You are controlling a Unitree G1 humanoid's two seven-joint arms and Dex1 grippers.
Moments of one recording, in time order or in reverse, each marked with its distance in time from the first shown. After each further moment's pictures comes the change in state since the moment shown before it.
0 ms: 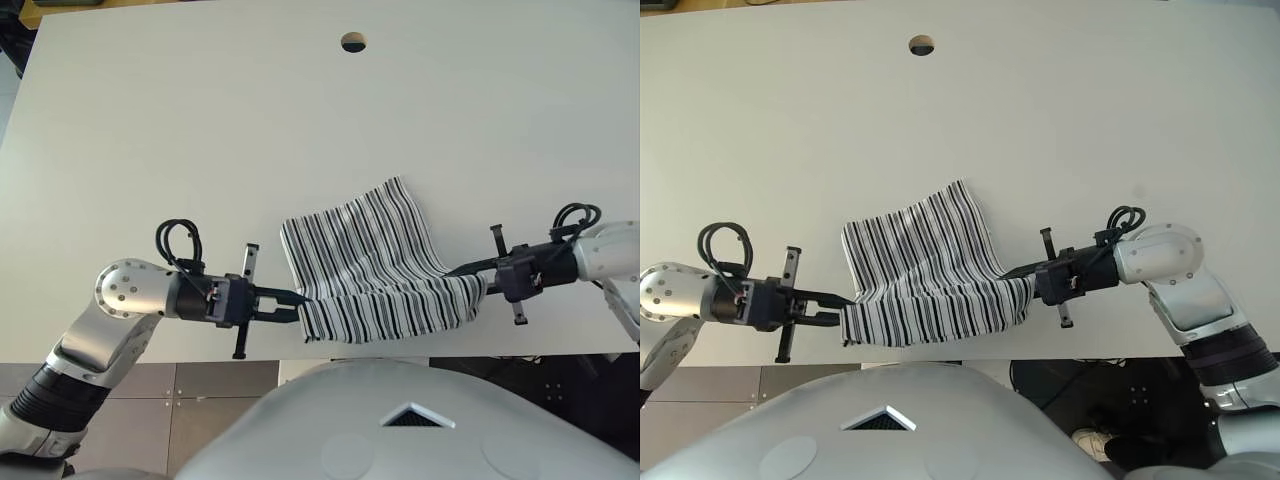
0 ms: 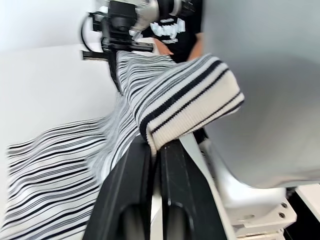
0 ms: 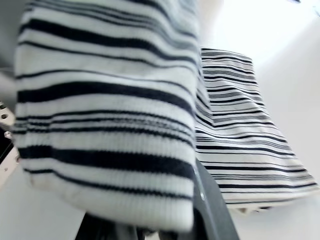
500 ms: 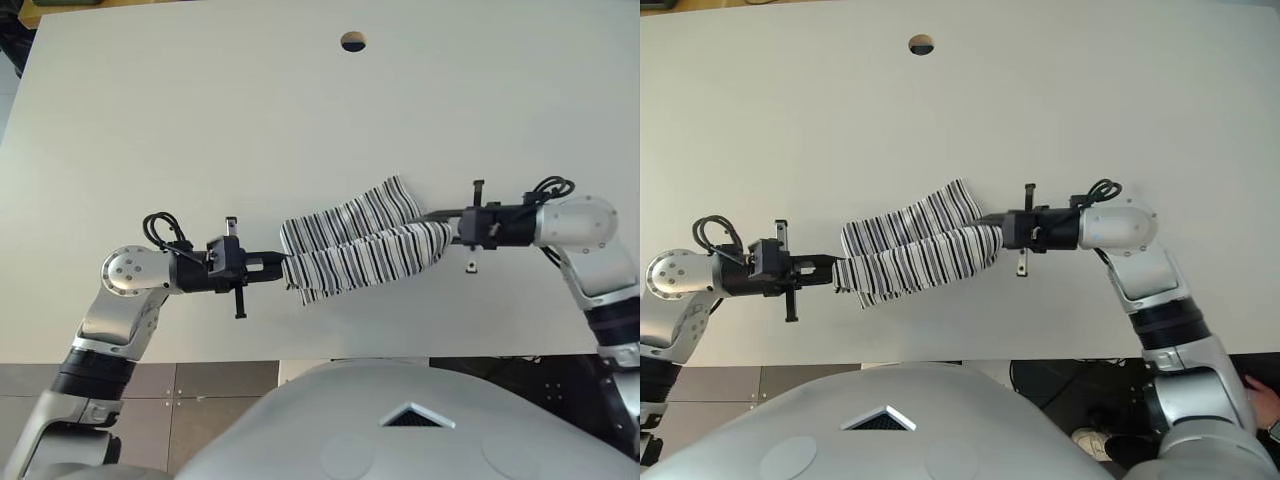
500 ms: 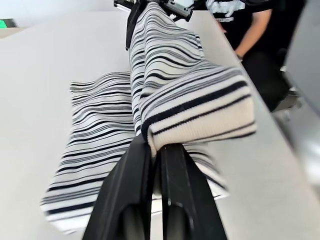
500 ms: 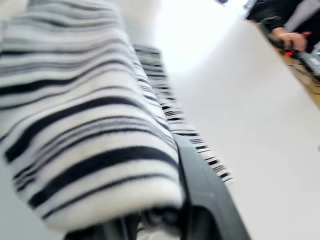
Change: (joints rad) left arm -0.110 -0.209 0.057 0.344 0.163 -0.025 -0.010; right arm -0.171 0.288 -0.015 0.191 -0.173 0.063 -0.194
